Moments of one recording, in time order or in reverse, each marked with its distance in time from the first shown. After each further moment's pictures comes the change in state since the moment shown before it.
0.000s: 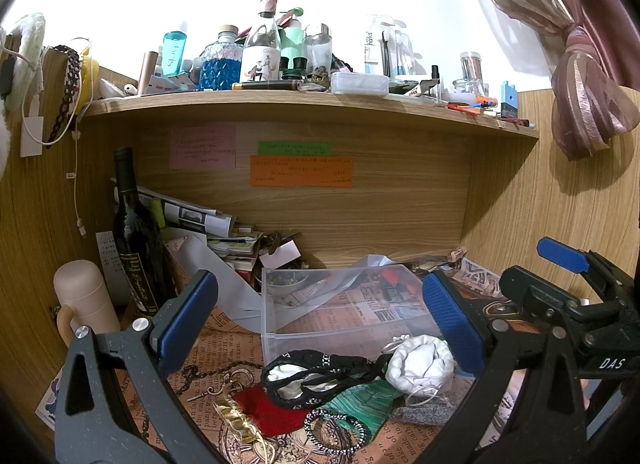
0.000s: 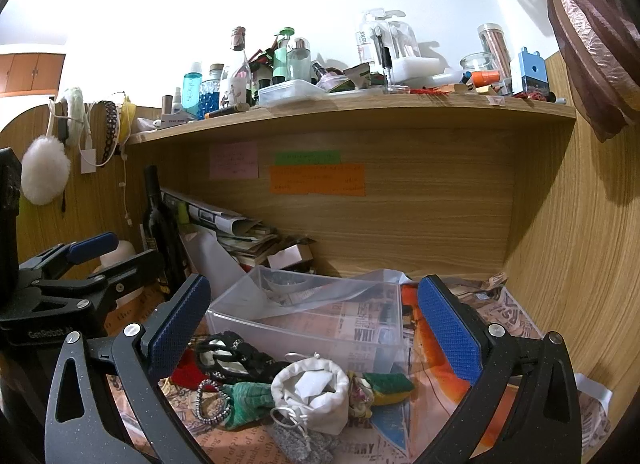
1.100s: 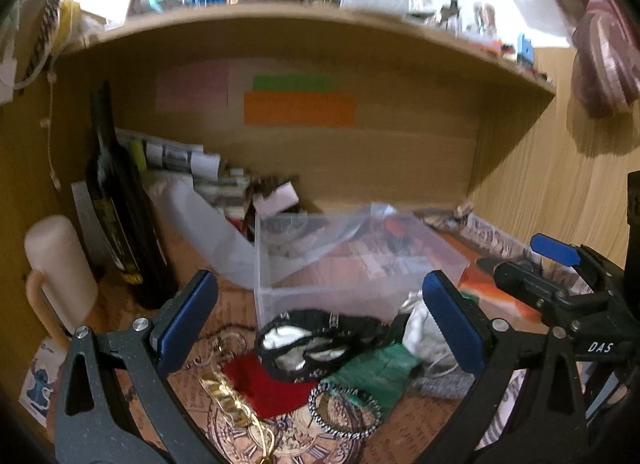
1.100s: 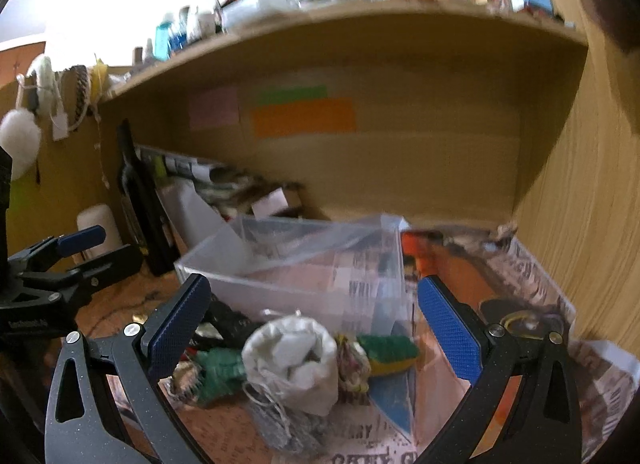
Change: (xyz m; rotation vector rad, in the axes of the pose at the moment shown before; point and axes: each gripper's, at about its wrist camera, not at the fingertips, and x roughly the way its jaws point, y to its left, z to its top) left arm 0.050 0.014 -0.032 -0.016 0.192 -0.029; right arm 0.047 -0.022 -0.037 0.057 0.183 0.003
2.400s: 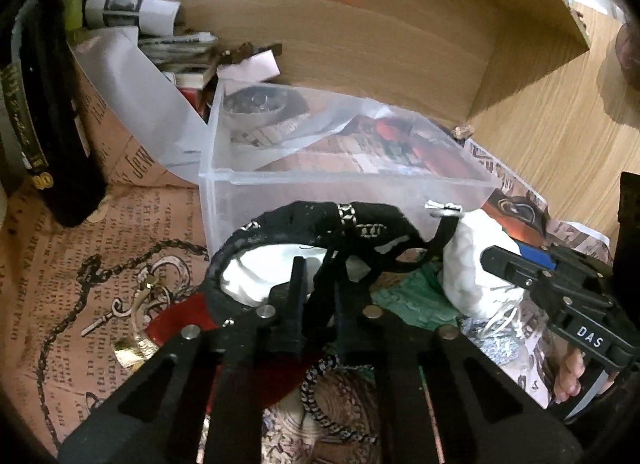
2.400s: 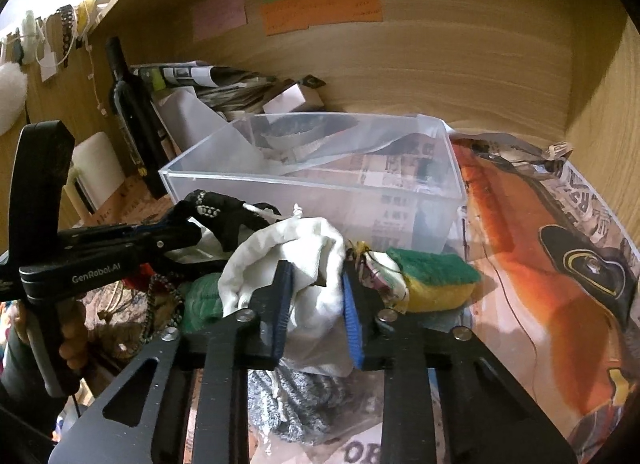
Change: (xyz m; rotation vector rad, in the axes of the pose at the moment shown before) left arm 0.093 0.019 -0.046 -0.091 0.311 -0.156; right arm 0.058 -0.006 -0.040 0.021 0.266 0.118
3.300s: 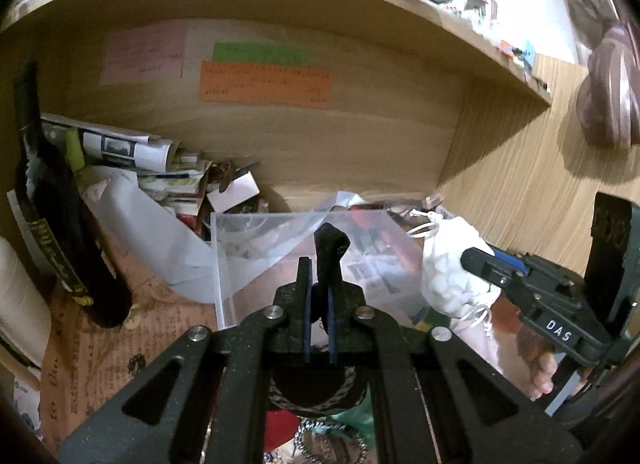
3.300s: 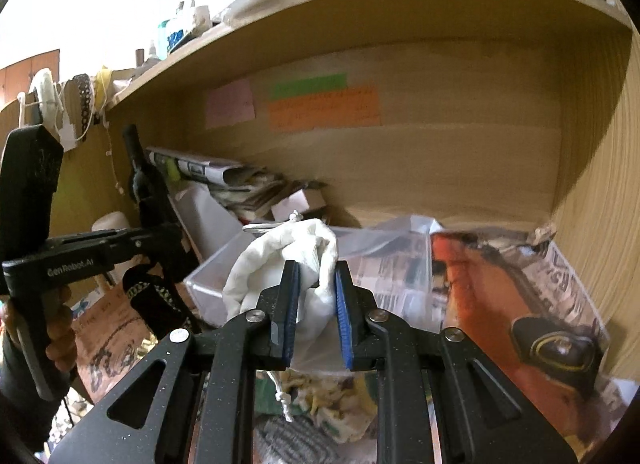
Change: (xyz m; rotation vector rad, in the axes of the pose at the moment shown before) left arm -0.071 -0.019 0.077 0.067 -0.173 -0.036; right arm -0.040 -0.002 0.052 -0.018 -0.244 0.008
